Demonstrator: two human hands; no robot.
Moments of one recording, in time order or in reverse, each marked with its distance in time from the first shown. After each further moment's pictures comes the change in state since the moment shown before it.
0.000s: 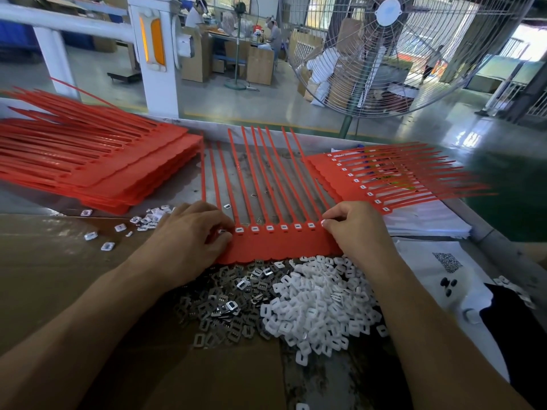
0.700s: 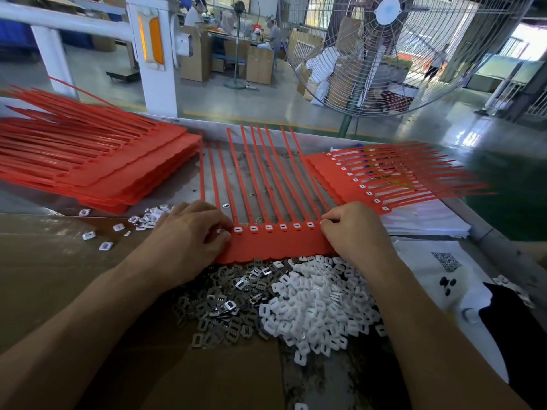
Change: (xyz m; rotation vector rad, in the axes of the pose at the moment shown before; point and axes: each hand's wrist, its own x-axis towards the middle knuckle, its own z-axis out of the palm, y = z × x) left_hand 0.002 -0.002 0.001 -0.001 -0.005 0.003; right_hand -0.007 -0.009 -0.004 -0.185 -0.059 -0.065
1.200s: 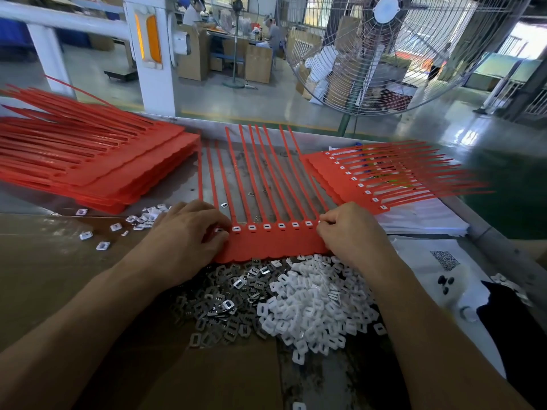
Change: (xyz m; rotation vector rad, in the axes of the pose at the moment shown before) left_hand -0.001 0.002 0.000 0.000 0.013 0.001; right_hand -0.006 -0.006 -0.004 -0.058 -0.067 -0.004
